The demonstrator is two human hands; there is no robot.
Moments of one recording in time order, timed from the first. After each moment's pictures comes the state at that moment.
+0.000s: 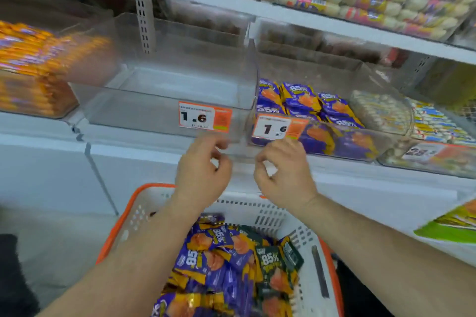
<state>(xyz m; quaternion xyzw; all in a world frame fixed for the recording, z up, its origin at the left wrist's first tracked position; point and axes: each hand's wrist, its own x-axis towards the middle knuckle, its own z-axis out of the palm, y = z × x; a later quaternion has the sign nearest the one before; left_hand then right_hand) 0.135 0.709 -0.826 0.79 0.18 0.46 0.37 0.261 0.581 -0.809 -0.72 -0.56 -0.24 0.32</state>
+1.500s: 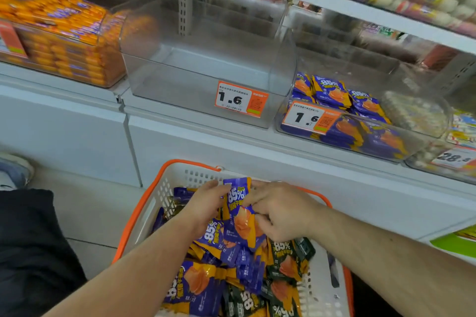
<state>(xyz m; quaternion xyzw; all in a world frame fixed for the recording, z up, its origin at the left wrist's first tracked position) 0.079 0.700 -0.910 0.53 0.40 0.07 0.75 0.212 0.570 -0.844 -0.64 -0.76 0.06 0.01</state>
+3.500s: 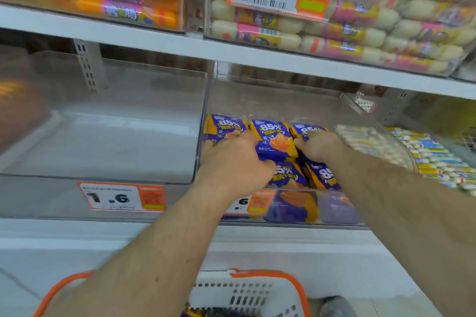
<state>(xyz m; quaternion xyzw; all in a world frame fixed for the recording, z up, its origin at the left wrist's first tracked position) 0.325 0.709 -0.735 0.92 0.24 0.18 0.24 0.554 0.609 -0.758 -0.98 -0.20 0.03 0.01</state>
